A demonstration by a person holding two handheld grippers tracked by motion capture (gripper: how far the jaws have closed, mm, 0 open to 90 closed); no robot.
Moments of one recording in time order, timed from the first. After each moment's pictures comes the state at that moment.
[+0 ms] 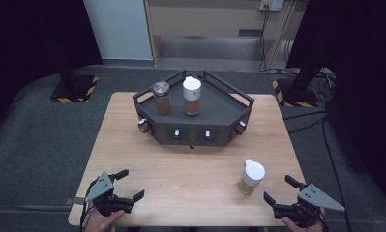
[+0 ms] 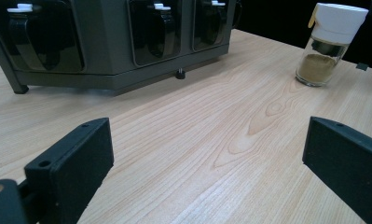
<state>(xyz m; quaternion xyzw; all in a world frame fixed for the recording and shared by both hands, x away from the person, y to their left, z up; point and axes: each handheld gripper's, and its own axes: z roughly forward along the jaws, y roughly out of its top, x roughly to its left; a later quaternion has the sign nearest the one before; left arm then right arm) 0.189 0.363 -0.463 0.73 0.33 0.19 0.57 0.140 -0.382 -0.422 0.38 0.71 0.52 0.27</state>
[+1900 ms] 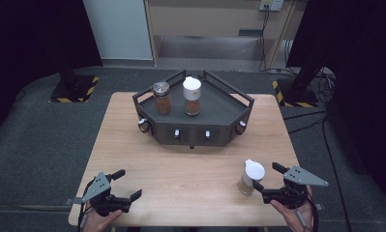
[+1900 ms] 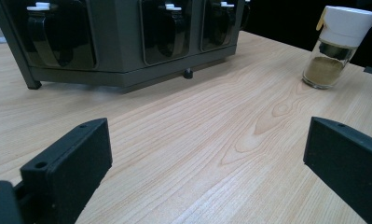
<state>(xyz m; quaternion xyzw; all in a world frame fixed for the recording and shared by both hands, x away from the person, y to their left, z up) 0.185 0.367 -0.463 0.73 0.34 0.19 0.56 0.191 -0.356 -0.387 0.37 0.74 0.50 0.23</state>
